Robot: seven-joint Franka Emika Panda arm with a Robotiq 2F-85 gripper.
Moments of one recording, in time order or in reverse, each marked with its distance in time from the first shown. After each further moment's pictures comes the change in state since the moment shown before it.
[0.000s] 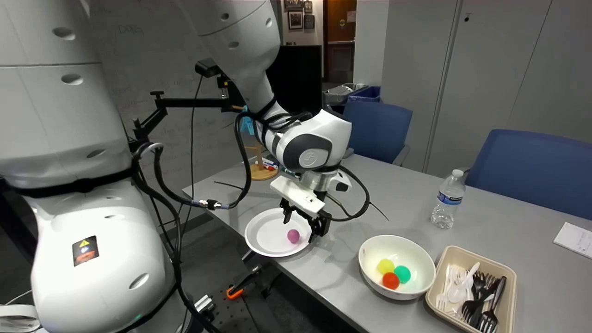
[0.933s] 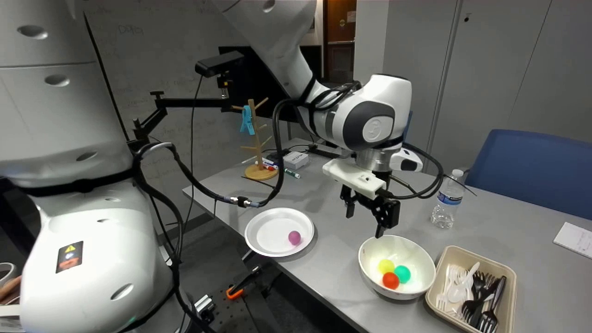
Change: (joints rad) arm -0.114 -0.010 -0.153 0.196 -0.309 -0.065 0.264
